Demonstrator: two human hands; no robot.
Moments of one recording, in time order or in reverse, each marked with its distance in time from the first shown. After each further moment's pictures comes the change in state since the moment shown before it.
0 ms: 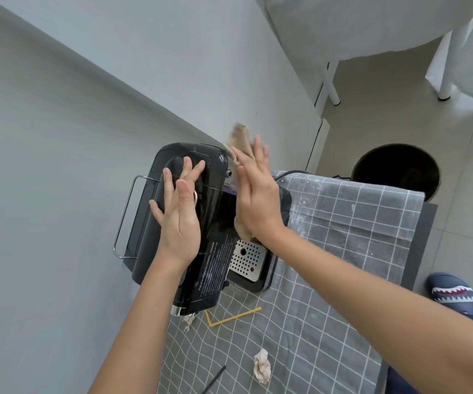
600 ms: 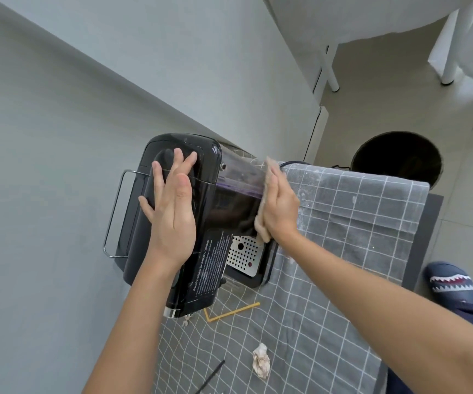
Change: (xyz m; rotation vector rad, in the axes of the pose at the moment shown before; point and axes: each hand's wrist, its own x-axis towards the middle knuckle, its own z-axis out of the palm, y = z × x) left_hand 0.002 -0.001 0.001 0.048 0.013 0.025; right_hand -0.012 0.081 -0.004 -0.013 0.127 0.327
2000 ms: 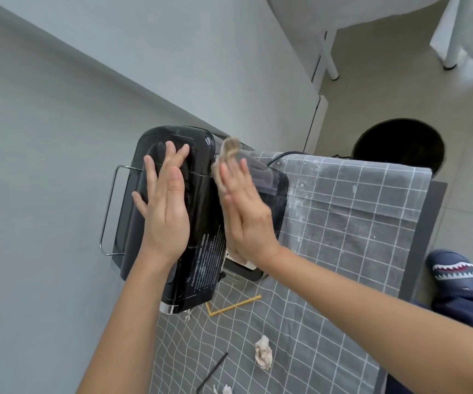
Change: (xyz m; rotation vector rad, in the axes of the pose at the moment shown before) left_hand 0.002 -0.003 0.001 0.018 0.003 -0.028; right_hand -0.054 -0.033 0.010 0.039 -0.180 -0.535
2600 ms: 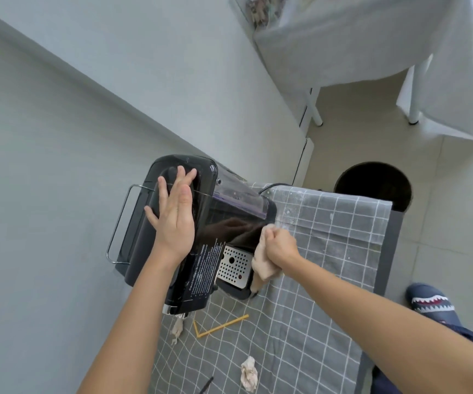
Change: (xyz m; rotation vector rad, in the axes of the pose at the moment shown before) left_hand -0.001 0.002 -0.003 -0.018 0.025 0.041; right_hand -0.012 0.037 -0.057 -0.238 -0.200 1.024
